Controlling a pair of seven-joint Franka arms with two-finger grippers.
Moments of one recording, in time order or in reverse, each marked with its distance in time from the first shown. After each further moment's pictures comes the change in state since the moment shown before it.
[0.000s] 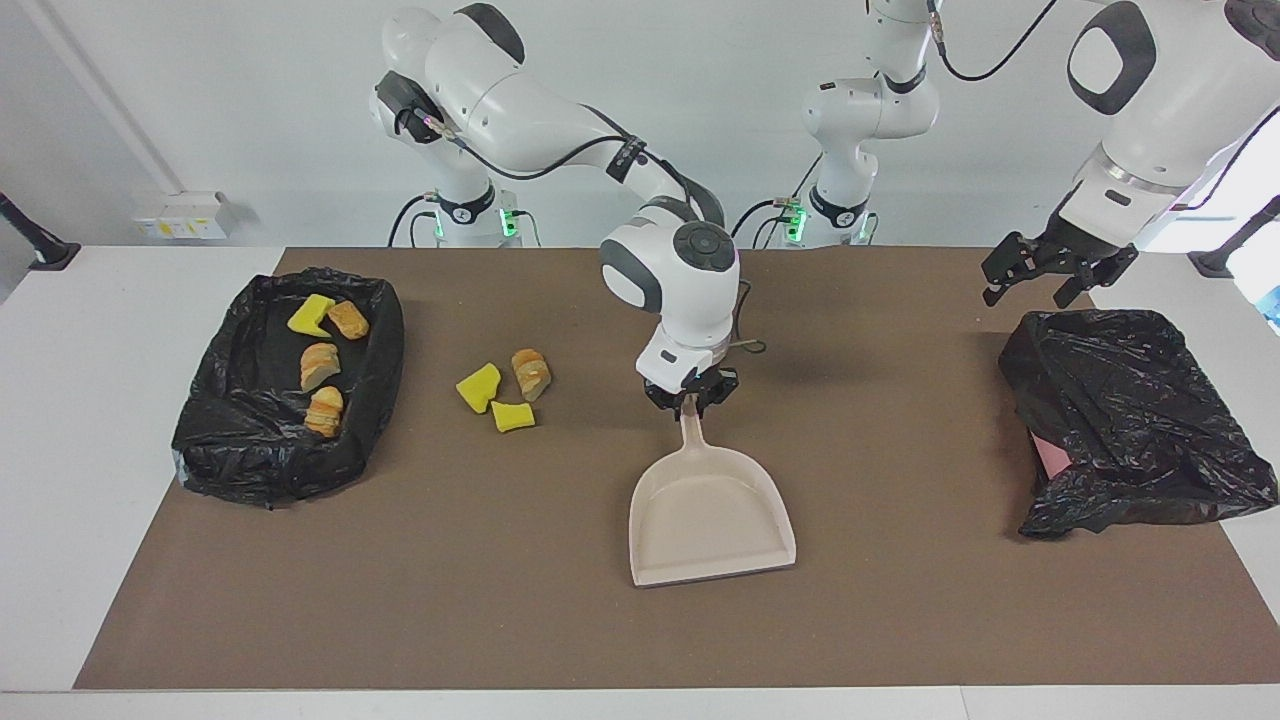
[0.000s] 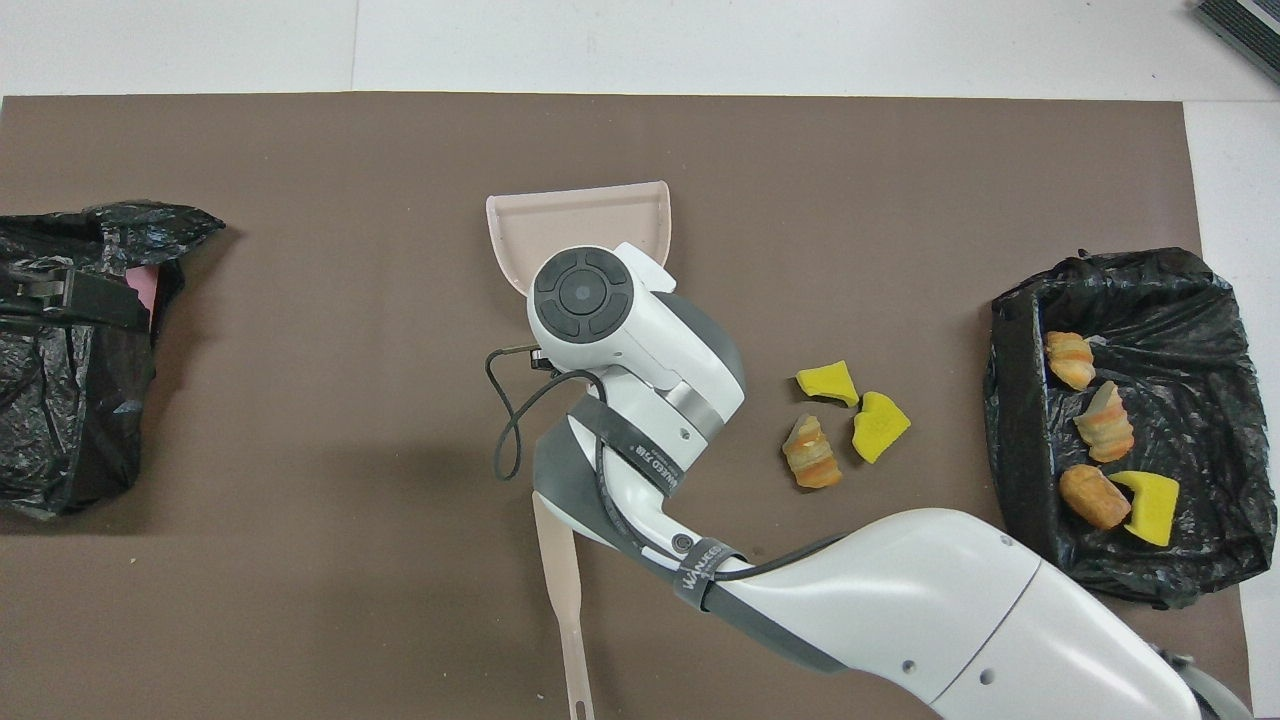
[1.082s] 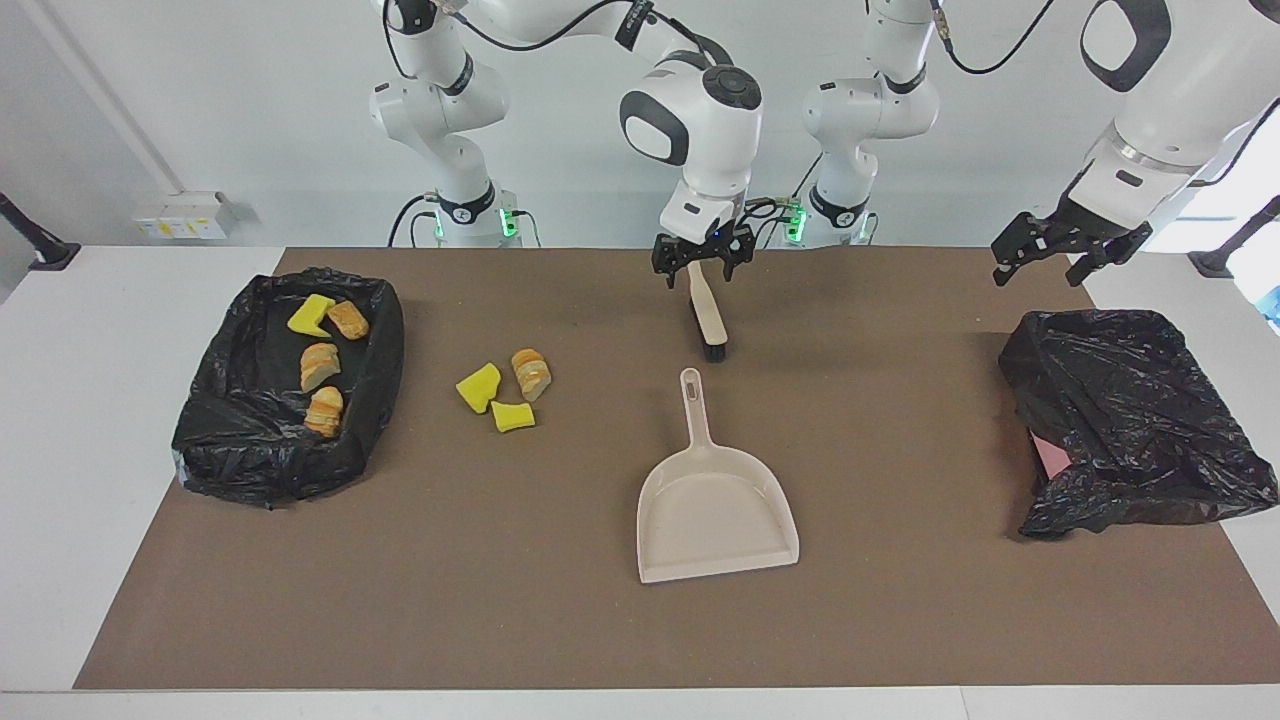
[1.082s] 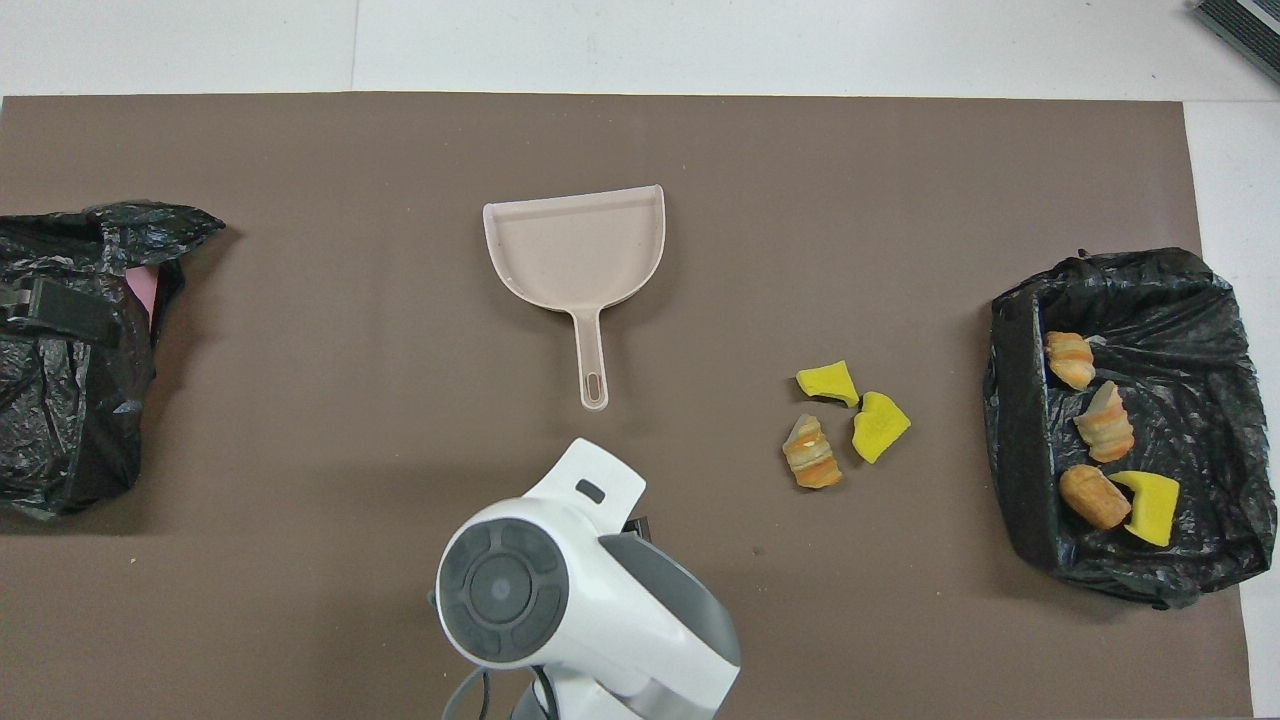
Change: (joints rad) left arm 0.000 0.009 -0.003 0.072 0.031 -0.112 -0.002; right arm 0.077 -0.518 0.051 -0.486 0.291 -0.040 -0.012
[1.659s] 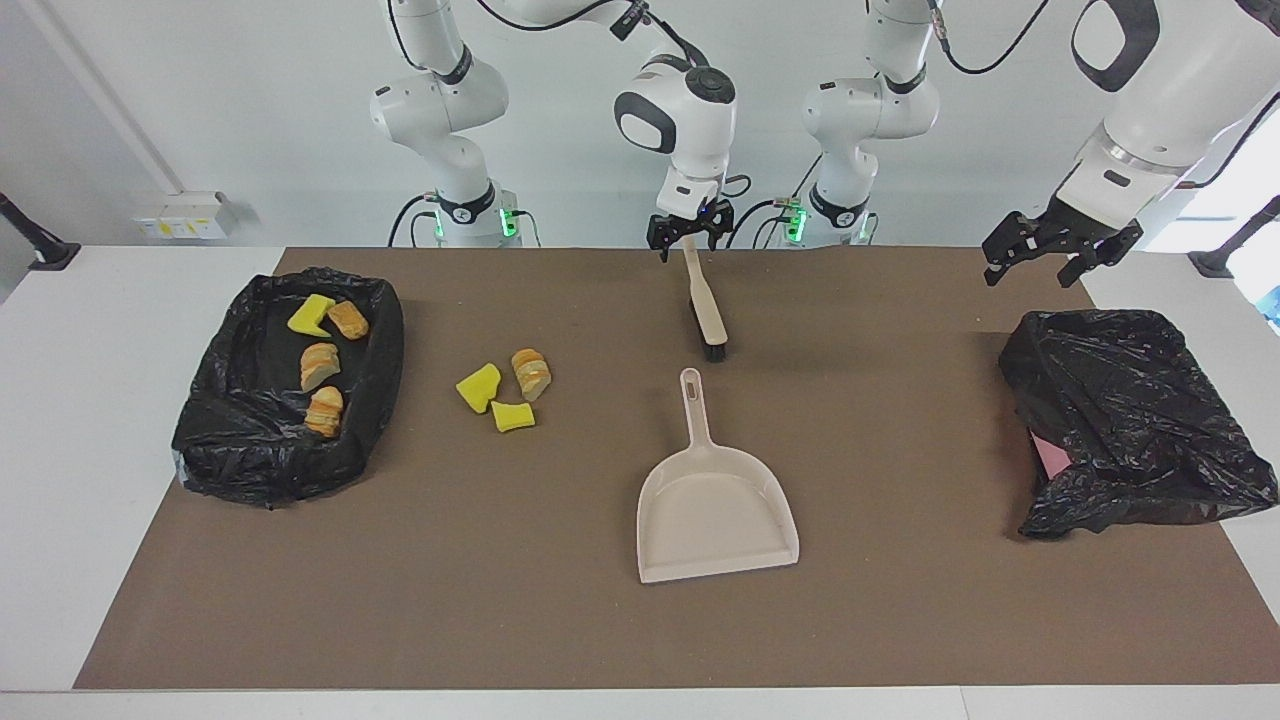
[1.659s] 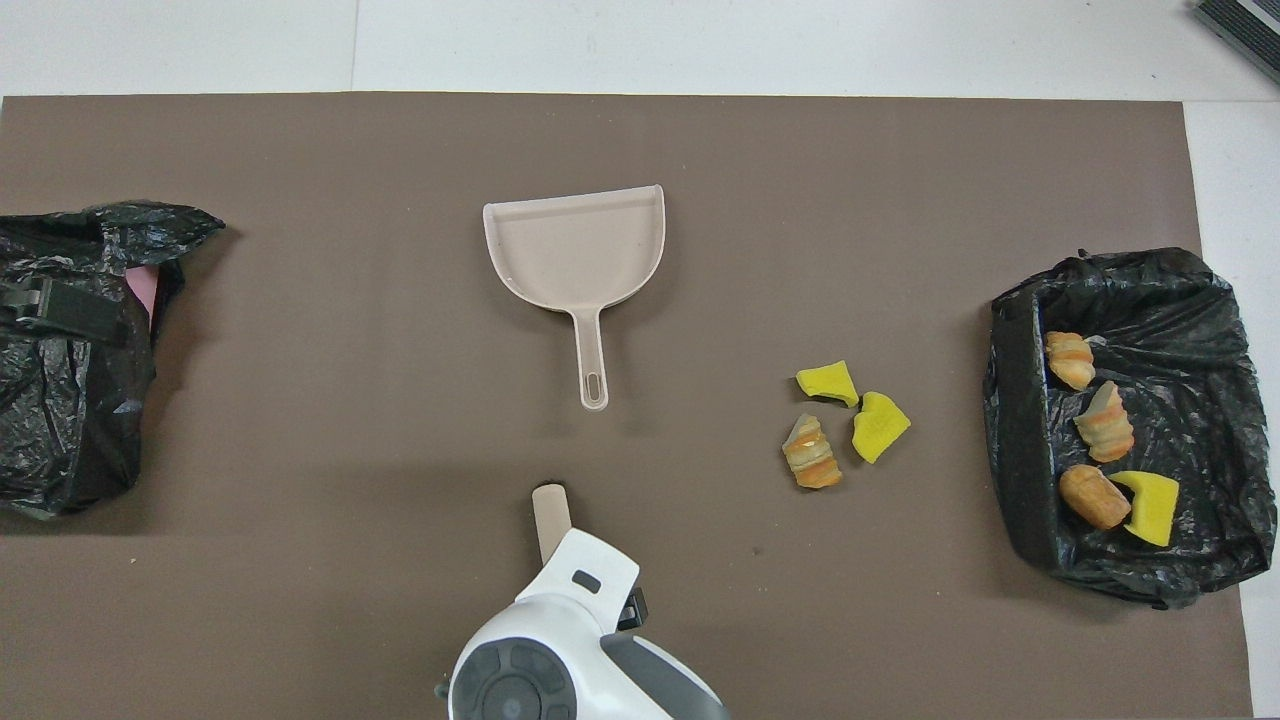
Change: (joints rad) left arm -0.014 0.000 -0.006 -0.001 -0.009 0.000 0.000; right arm 0.099 -0.131 0.001 -0.354 0.103 0.261 -0.038
